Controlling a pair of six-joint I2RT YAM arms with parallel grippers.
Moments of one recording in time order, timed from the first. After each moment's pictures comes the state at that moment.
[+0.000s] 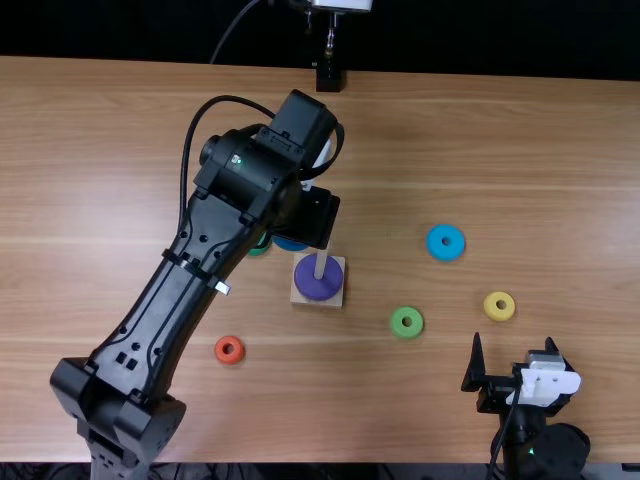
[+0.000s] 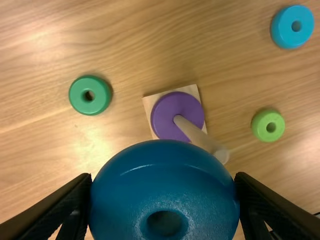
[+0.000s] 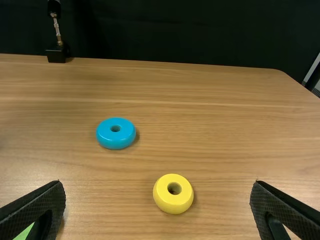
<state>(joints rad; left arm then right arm) -0.54 2.04 2.26 -1.45 0.03 -0.27 -0.08 0.01 0.09 -0.28 0.01 -0.12</state>
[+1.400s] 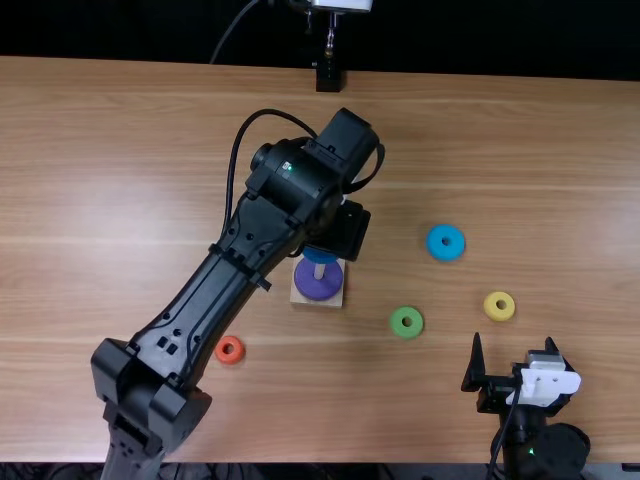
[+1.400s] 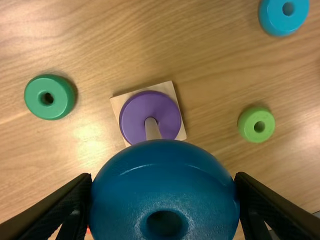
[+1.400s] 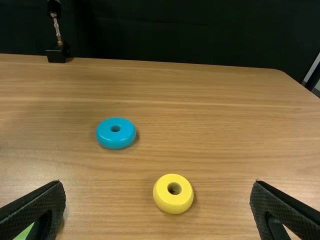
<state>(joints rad) -0.62 2.13 2.29 -1.44 0.03 -0.32 -0.08 0.01 0.09 -0.28 0.01 -0.12</state>
